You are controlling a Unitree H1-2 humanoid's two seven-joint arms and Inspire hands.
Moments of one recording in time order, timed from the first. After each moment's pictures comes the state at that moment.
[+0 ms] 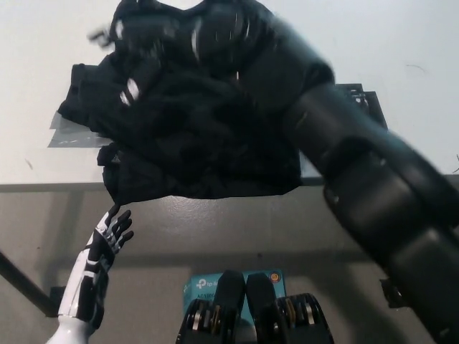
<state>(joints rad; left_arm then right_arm) 0.06 0.13 0.02 -0.16 -0.08 -0.09 -0.10 -1.56 0.07 0.42 1.17 -0.07 0.10 0.57</state>
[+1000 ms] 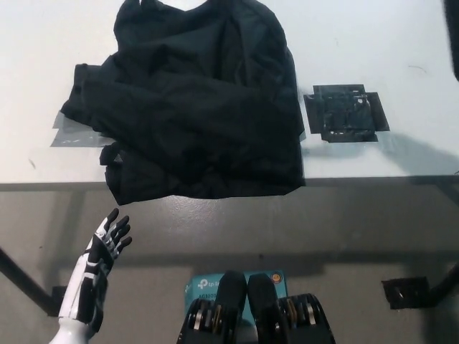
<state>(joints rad) 0.06 0.13 0.03 -0.12 -0.08 -0.09 -0.10 -1.20 -0.32 0.05 0.15 0.08 0.41 0.64</state>
